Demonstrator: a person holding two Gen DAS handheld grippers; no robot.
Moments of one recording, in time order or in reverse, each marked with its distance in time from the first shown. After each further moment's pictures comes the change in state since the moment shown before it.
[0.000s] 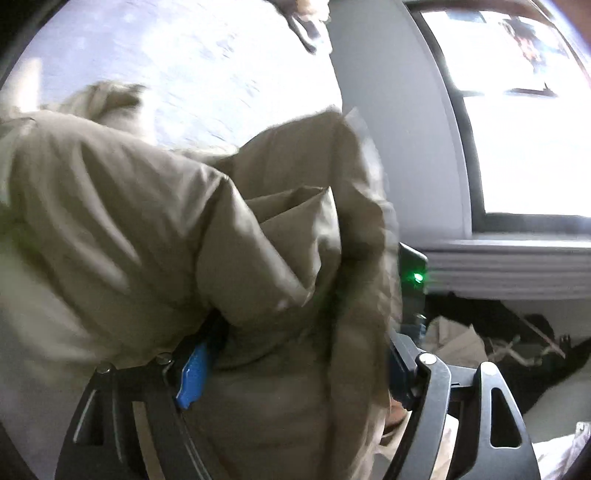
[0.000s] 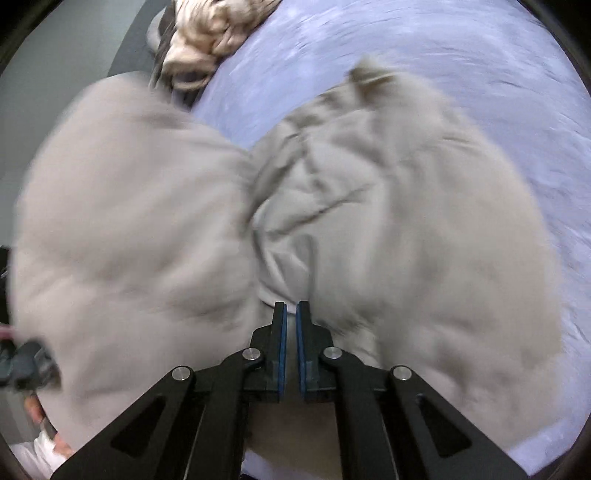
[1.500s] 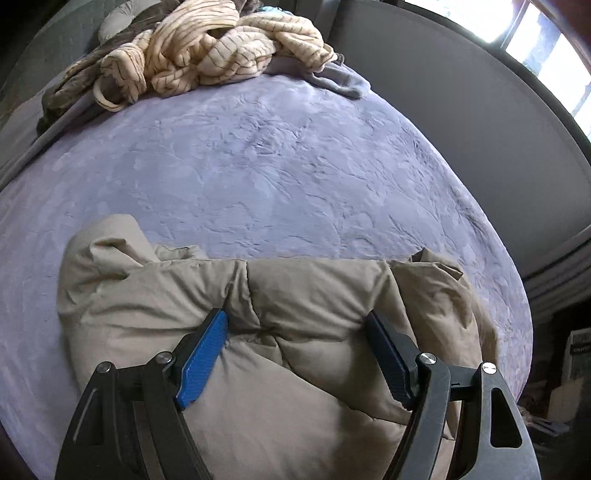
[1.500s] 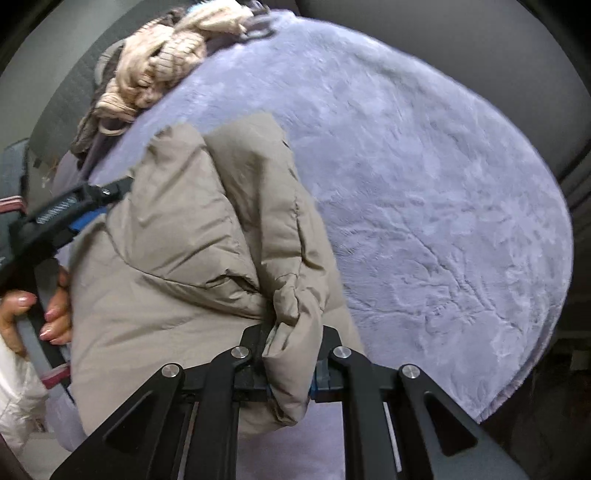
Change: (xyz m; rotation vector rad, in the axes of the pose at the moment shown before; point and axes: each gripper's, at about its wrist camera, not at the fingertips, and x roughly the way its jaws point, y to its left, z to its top) left arm 0.098 -0.035 0.070 0.293 -0.335 0.673; right arm -0.088 -0.051 -0.075 0.004 -0.223 -0.409
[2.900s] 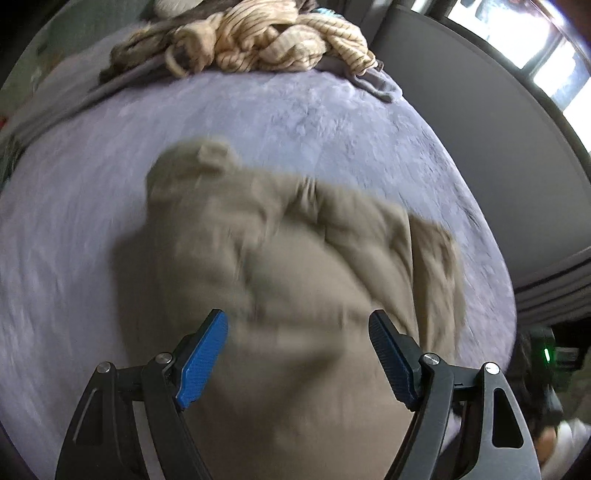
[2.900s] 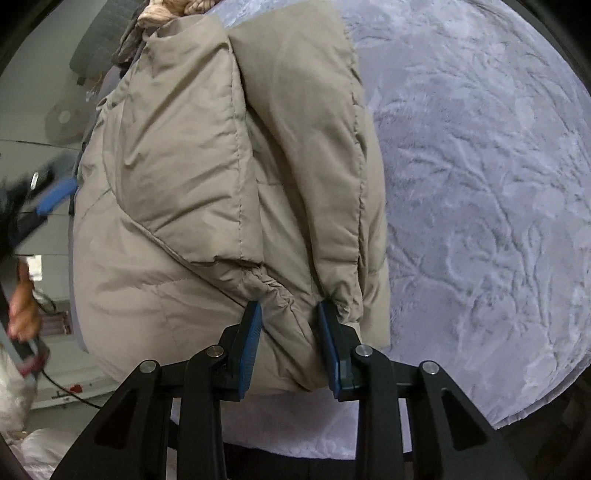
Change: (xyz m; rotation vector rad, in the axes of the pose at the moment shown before) left arm -0.091 0.024 -0.073 -0.175 0.045 0.033; right arm 0.044 -0.010 -0.004 -0.212 0.349 0.207
